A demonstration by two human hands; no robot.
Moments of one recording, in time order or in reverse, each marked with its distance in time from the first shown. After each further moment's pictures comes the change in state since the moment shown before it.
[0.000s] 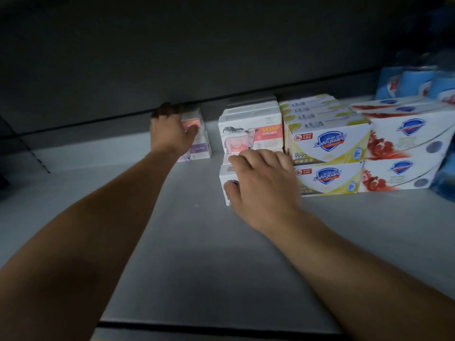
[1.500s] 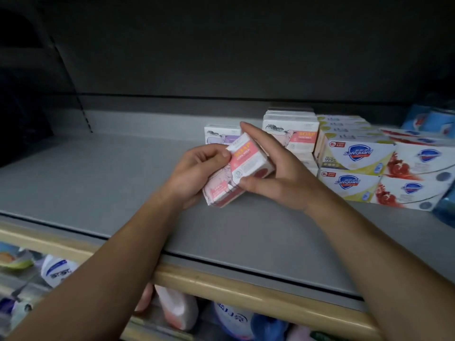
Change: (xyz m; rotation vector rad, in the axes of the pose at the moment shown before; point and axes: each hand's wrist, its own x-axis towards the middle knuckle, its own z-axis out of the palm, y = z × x) left_hand -0.182 -0.004 -0.083 -1.651 -0.390 -0.085; right_hand -0.006 -0.014 -0.051 1.140 -0.334 -0.246
